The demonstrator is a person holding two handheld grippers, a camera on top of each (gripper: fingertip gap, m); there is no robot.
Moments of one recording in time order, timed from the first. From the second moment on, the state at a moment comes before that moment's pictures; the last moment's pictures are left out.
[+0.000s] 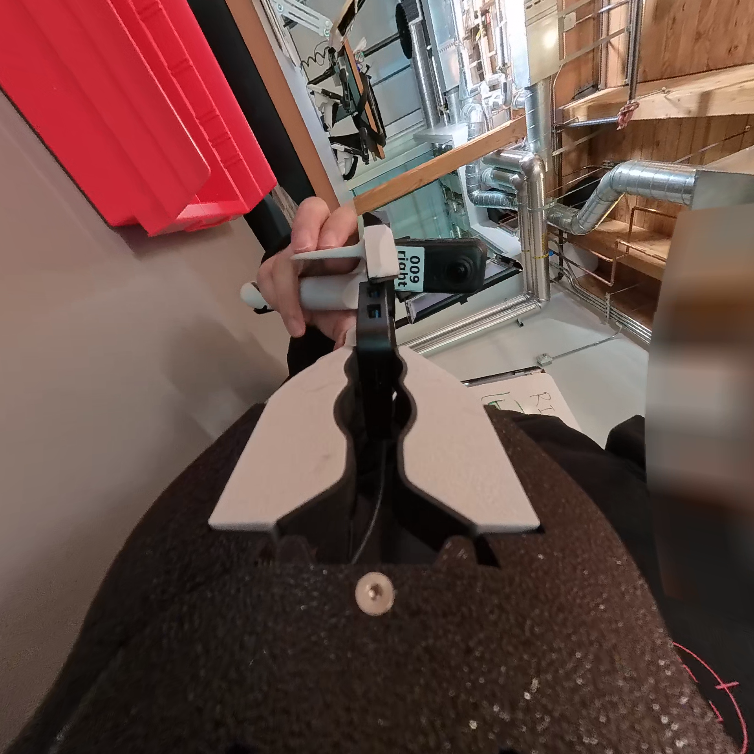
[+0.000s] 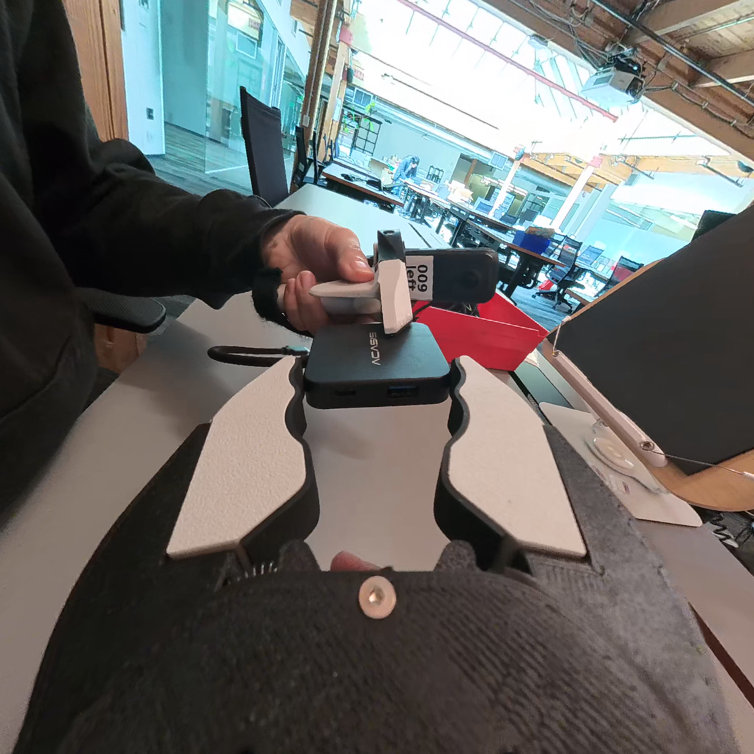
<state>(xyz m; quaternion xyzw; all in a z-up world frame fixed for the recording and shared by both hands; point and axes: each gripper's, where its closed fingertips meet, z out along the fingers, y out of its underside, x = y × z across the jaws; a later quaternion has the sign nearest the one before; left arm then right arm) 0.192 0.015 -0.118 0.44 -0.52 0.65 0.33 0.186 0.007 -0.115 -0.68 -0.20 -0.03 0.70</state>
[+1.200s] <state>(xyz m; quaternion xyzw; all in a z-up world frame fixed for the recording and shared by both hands) 0.188 0.519 -0.262 0.84 -0.46 0.15 -0.22 0.210 -0.057 -0.079 -0.59 -0.05 0.01 0.81</state>
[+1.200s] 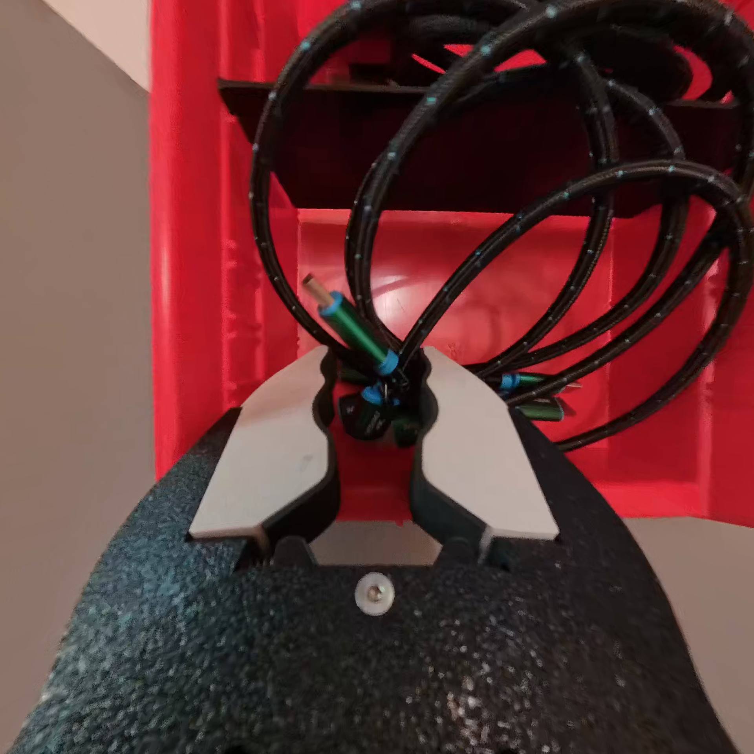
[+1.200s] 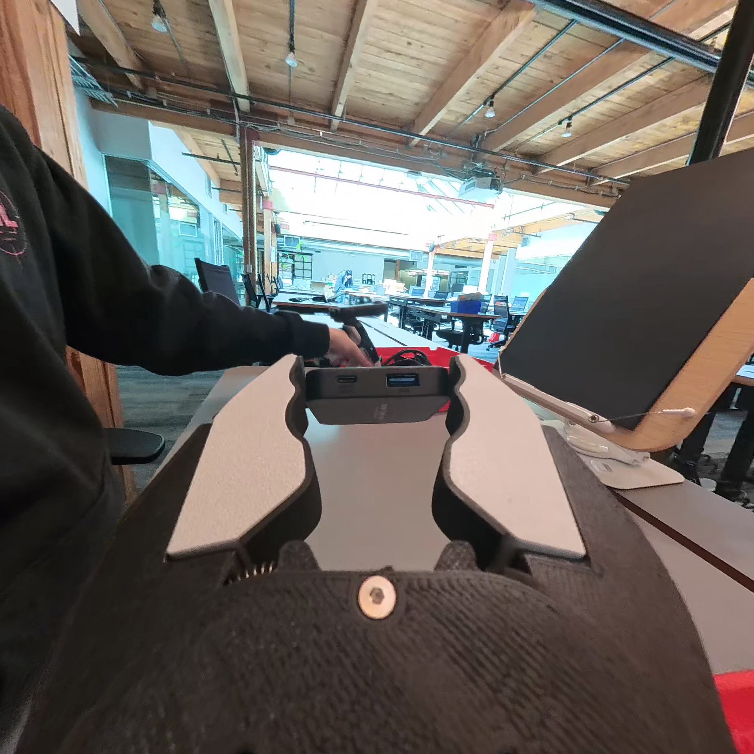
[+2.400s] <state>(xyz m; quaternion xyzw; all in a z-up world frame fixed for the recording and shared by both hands) 0.122 0.090 -0.207 0.03 -0.94 0.33 0.08 0.205 -0.071 -0.070 -0.51 -0.06 0.10 0.85</state>
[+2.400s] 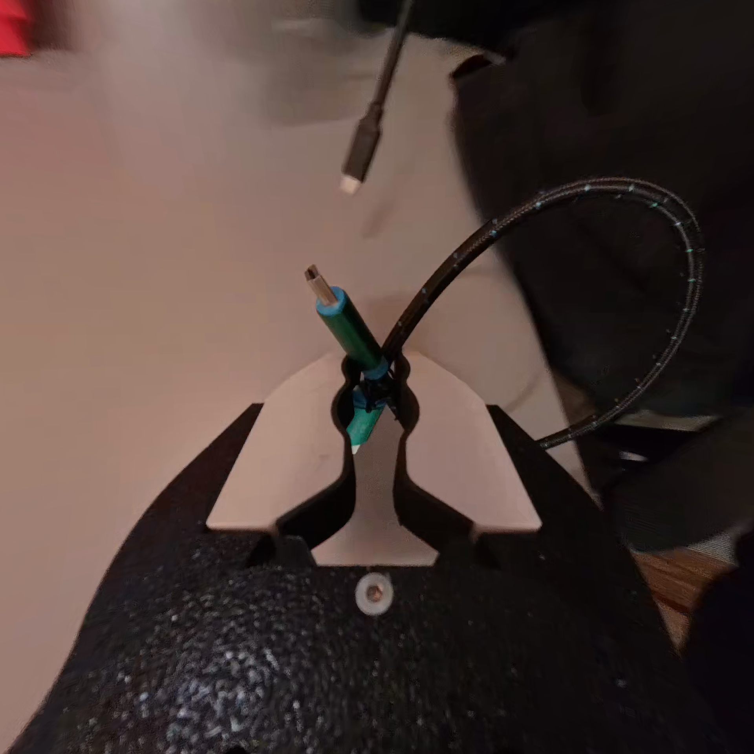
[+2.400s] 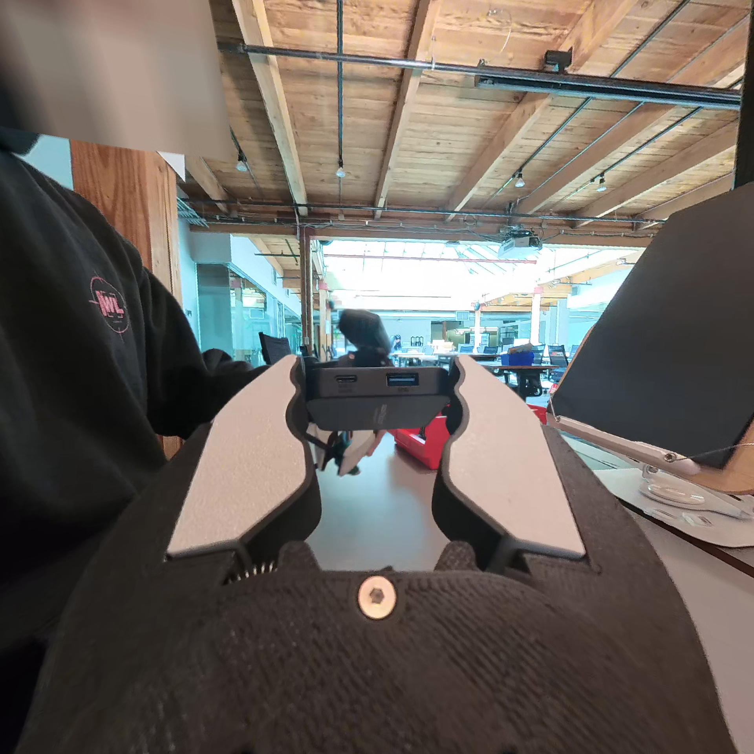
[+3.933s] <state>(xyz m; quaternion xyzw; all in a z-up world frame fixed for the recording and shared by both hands) 0.143 0.070 -0.270 0.29 -0.88 0.37 0.11 0.205 -0.081 -0.072 -0.52 -0.07 0.07 0.85</state>
